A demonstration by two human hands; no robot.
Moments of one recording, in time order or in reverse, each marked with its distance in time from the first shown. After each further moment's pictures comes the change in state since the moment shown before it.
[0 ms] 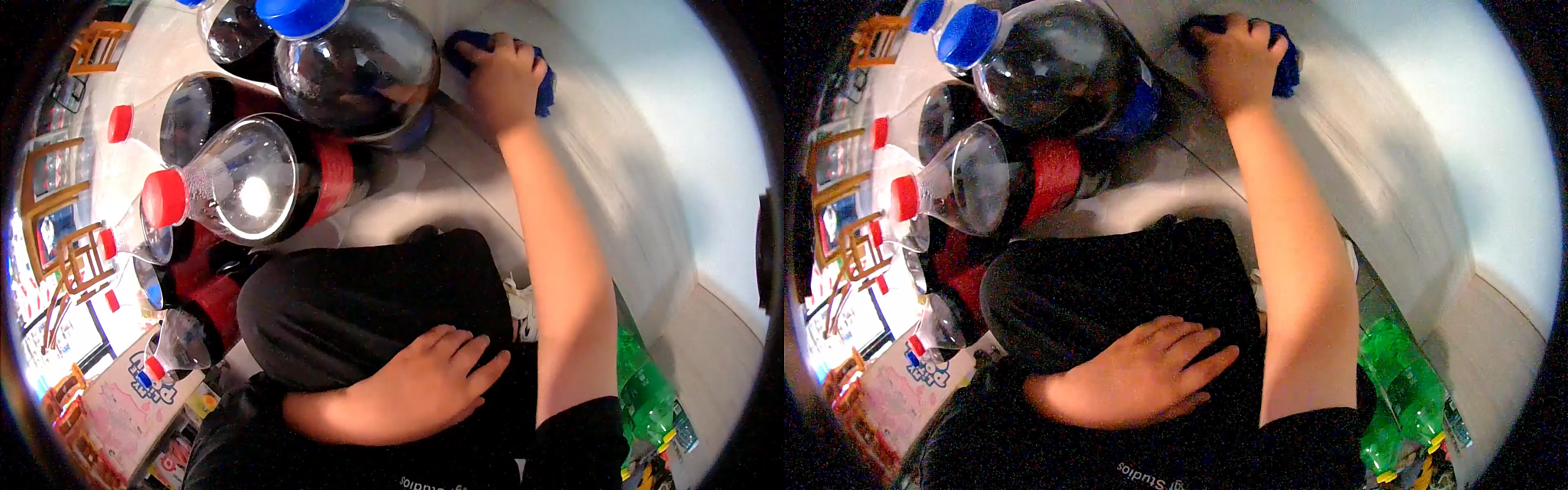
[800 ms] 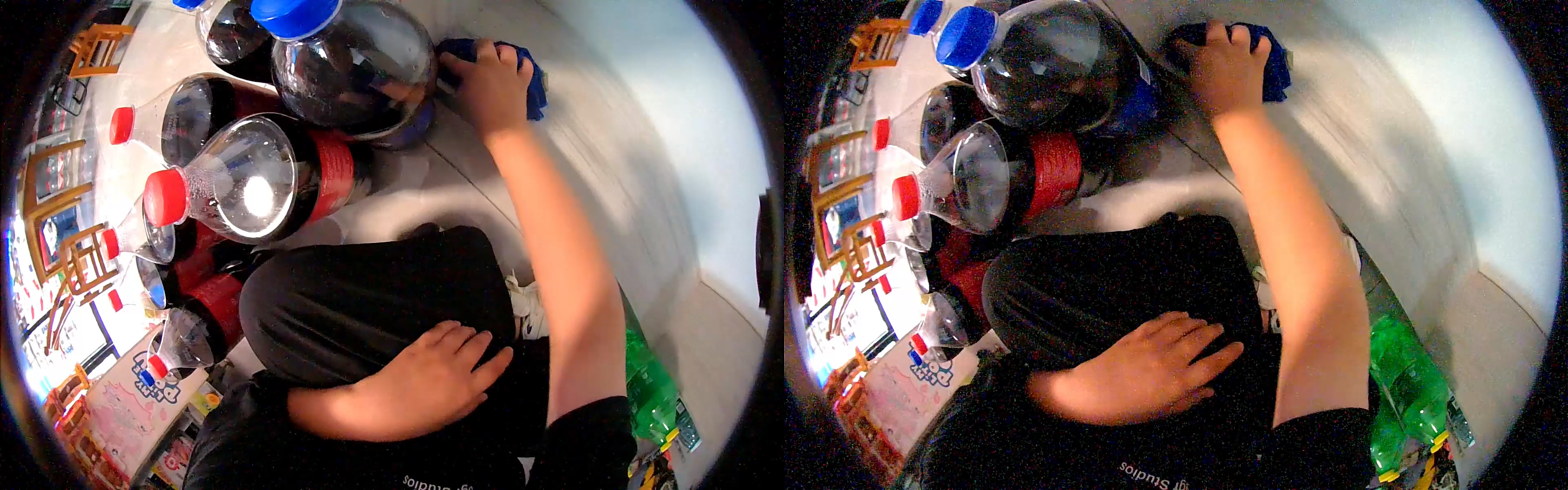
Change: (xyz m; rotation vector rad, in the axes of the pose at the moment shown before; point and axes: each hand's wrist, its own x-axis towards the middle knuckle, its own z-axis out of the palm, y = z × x) left_hand 0.004 -0.001 0.005 0.006 -0.007 -0.014; right_hand -0.002 -0.007 0.004 -0.045 -0.058 -0.021
